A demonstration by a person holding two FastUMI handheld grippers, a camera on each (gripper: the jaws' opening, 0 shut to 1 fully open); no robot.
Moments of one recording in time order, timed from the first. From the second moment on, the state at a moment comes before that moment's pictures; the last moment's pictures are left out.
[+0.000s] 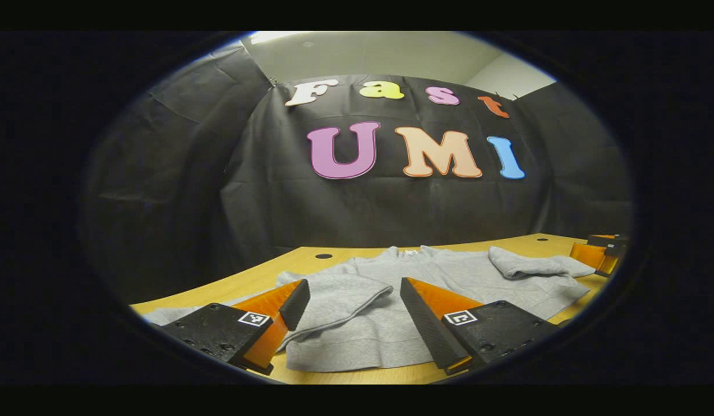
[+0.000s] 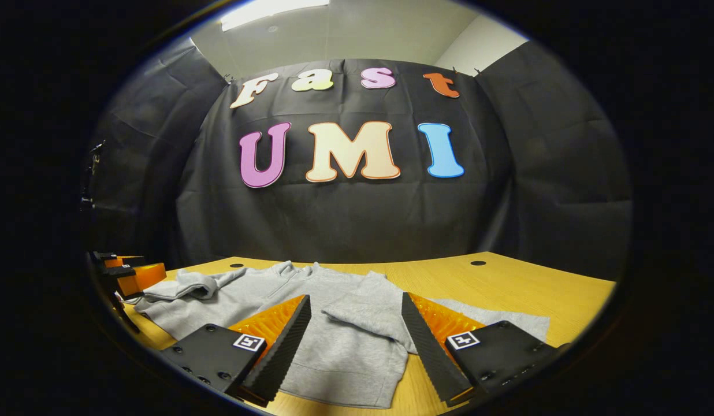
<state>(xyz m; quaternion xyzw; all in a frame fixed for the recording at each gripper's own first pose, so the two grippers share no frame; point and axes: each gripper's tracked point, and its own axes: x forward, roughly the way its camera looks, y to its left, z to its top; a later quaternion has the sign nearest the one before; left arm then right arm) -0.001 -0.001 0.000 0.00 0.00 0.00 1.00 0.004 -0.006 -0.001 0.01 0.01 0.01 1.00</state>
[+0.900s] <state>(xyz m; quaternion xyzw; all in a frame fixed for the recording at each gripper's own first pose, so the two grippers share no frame) -0.001 -0.001 -0.001 0.00 0.00 0.00 1.00 0.002 -0.181 -0.033 0.04 0.25 -0.07 0.96</state>
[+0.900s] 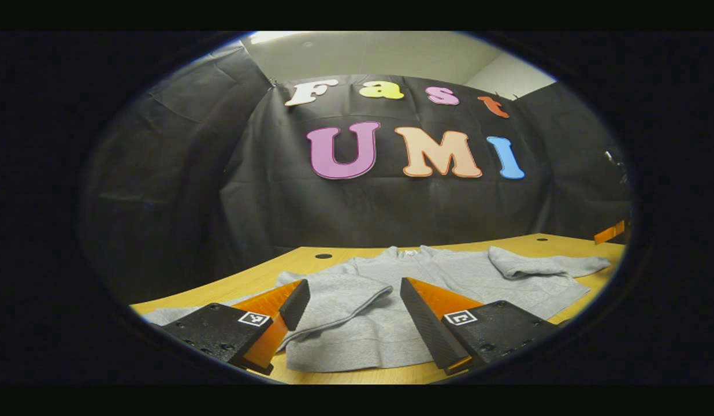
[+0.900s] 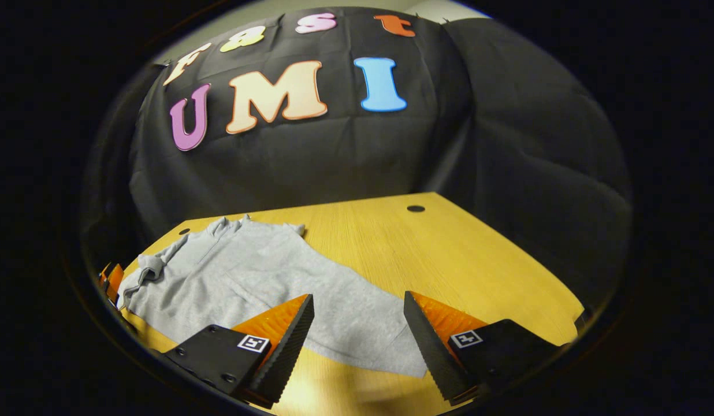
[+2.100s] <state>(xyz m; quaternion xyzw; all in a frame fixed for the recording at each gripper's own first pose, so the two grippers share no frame) 0.000 -0.003 -0.001 0.00 0.00 0.00 1.00 -0.024 -0.206 -0.099 0.00 0.37 -0.08 0.93</state>
